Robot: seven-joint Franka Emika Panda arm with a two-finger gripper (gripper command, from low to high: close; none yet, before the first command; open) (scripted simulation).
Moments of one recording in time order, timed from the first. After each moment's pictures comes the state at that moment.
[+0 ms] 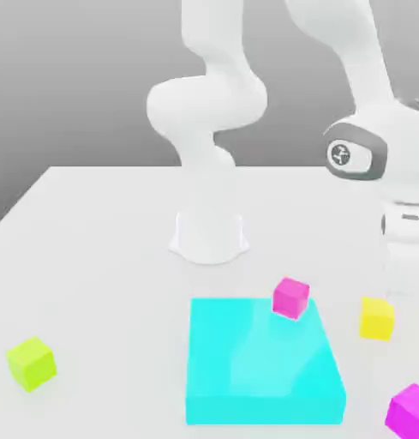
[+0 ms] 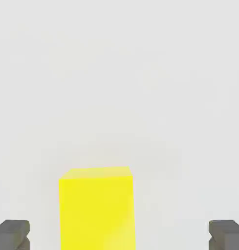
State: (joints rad) arm 0.57 0.17 0.22 -2.70 -0.14 2.87 0.40
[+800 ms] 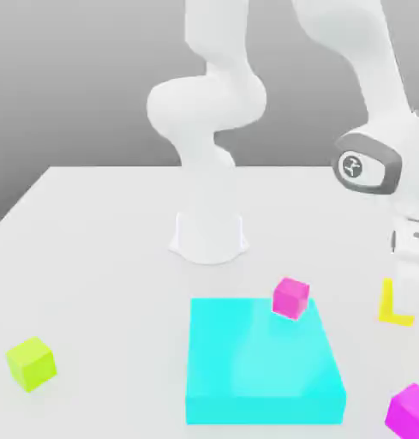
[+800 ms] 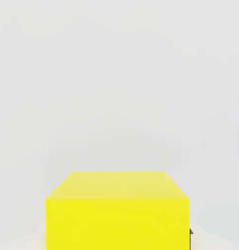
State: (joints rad) arm 0.53 0.19 0.15 -2.49 -0.07 2.67 0.37
